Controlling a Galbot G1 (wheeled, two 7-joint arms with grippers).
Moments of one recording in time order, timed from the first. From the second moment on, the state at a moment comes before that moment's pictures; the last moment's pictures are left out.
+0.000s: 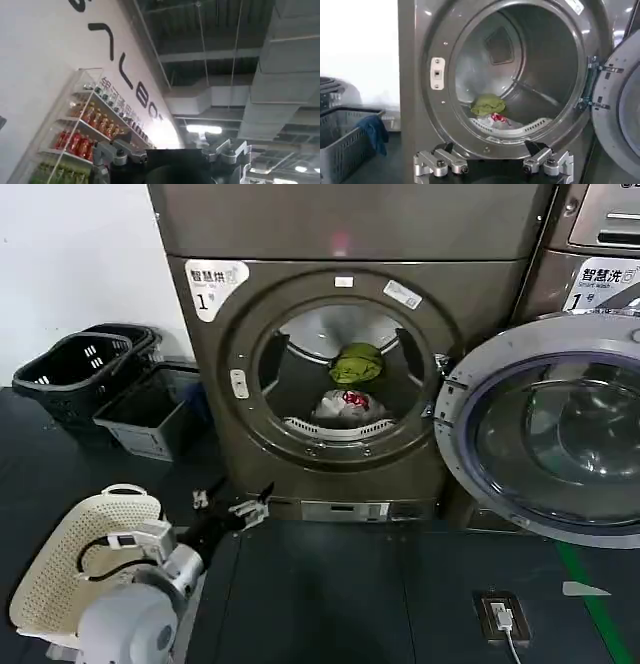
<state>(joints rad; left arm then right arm) 1.28 -1.35 -0.53 -2.31 -0.31 0.74 0.07 -1.46 0.92 2.43 1.77 0.33 -0.22 -0.33</state>
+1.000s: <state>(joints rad) 1.27 -1.38 -0.51 -2.30 -0.29 0.74 0.09 -1.46 0.92 2.43 1.76 0.30 -0.22 -0.33</state>
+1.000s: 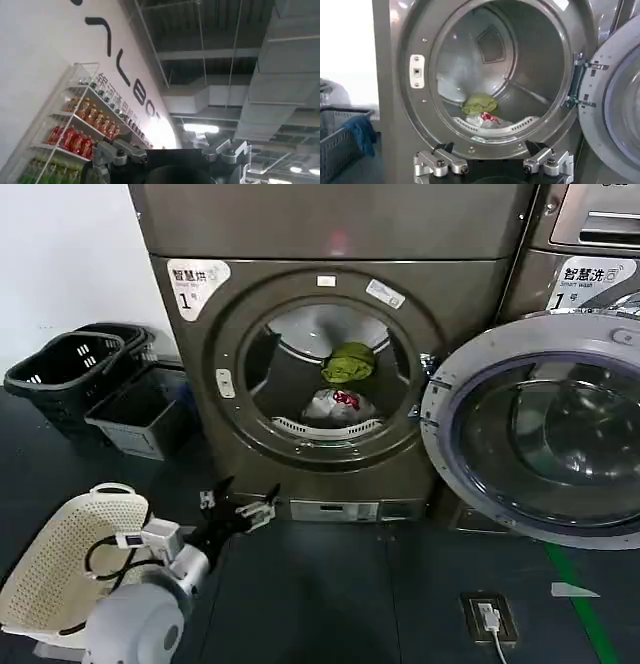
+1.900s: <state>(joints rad) 1.26 -1.38 -0.49 -2.28 -0.26 0.74 0.09 -1.46 0.92 2.43 1.75 0.28 -0.20 -0.34</state>
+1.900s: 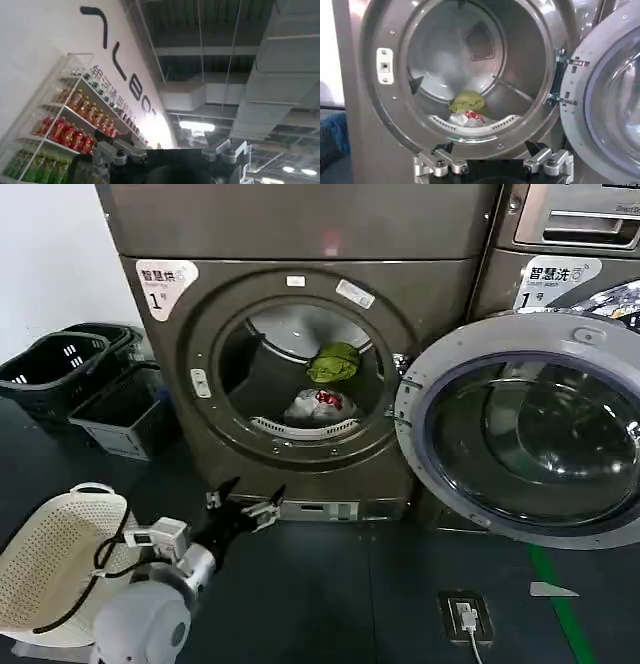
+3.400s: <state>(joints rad) 1.26 -1.39 -0.49 -2.29 -0.19 0.74 0.08 -1.46 0.92 2.44 1.73 0.28 -0.14 -0.33</state>
